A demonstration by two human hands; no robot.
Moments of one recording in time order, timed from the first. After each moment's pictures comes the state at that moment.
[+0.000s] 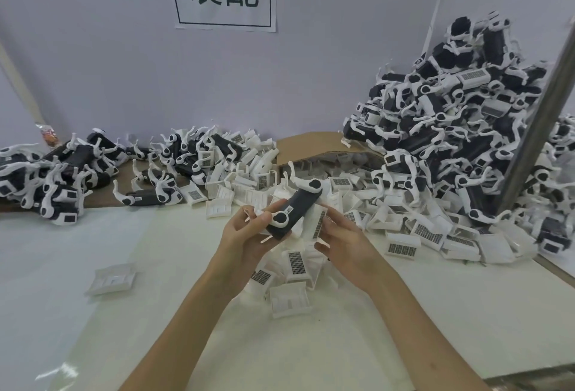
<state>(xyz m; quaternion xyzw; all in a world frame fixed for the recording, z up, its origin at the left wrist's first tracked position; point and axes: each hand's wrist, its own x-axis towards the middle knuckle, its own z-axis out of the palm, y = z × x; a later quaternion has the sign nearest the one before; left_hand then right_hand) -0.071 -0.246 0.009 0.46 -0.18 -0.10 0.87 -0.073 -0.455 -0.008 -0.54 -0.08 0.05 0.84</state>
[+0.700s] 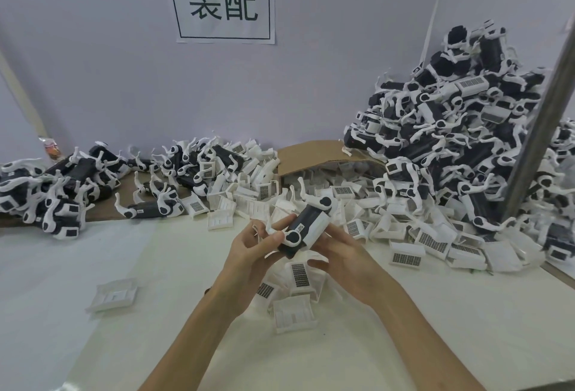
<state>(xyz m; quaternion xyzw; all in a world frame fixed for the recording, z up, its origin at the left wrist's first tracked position) -0.075 -0.249 0.007 0.50 -0.20 -0.10 0.84 -0.082 -0.447 0.000 -0.58 -0.12 0.07 0.80</state>
